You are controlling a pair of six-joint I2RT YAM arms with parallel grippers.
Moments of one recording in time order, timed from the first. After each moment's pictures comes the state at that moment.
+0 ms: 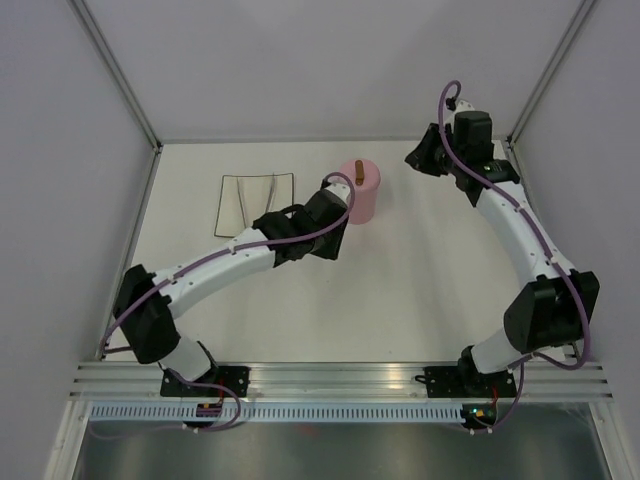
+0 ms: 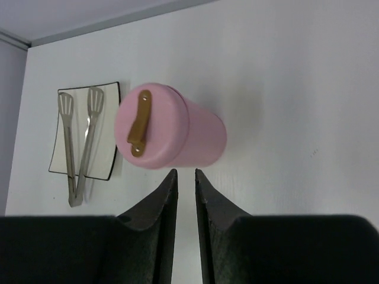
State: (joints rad) left arm -0.90 1.62 1.34 -0.64 -0.24 -0.41; right arm 0.15 1.48 1.38 -0.42 -0.19 0.44
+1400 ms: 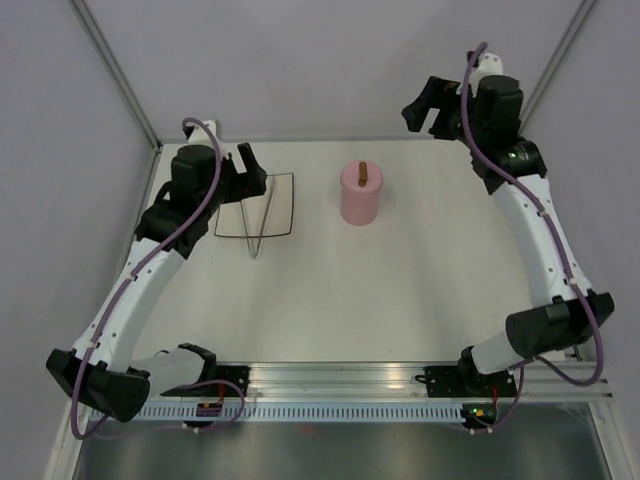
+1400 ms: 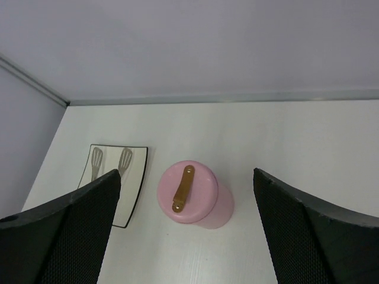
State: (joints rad) left arm -0.38 1.21 1.32 -0.54 -0.17 -0.39; right arm 0.23 1.59 1.77 -0.48 -0.13 0.37
